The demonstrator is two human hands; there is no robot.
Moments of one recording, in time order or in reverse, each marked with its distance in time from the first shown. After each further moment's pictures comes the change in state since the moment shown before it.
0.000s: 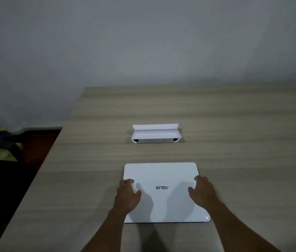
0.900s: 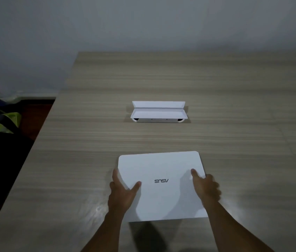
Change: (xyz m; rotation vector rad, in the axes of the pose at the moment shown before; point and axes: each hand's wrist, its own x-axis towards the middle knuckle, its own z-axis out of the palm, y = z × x) left_hand -0.011 -0.027 0.027 -0.191 0.062 -0.367; right_hand 0.034 0.018 0.046 0.280 0.009 0.575
